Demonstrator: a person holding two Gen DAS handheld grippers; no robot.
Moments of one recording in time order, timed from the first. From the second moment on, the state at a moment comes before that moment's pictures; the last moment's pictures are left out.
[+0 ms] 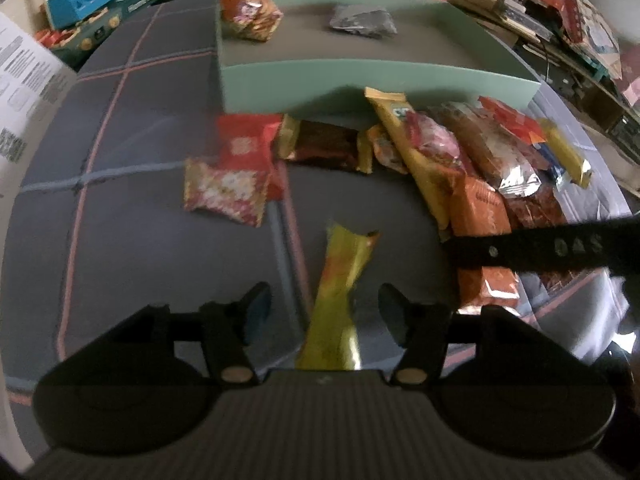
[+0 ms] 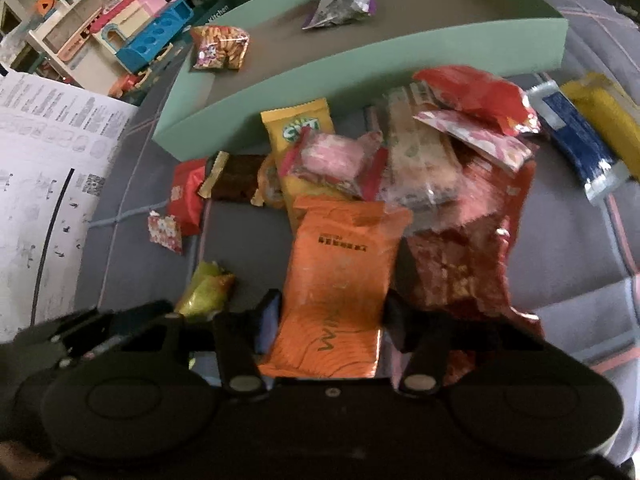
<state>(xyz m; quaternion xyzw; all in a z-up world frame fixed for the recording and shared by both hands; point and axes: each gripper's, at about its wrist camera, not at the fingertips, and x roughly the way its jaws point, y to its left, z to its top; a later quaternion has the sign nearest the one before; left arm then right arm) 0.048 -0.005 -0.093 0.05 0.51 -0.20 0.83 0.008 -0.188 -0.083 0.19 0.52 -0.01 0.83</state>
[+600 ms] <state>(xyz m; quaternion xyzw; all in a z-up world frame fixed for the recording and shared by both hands) 0.041 -0.014 -0.079 0.06 0.49 -0.21 0.85 -0.017 -0.206 -0.050 0.21 0.50 0.05 0.84</state>
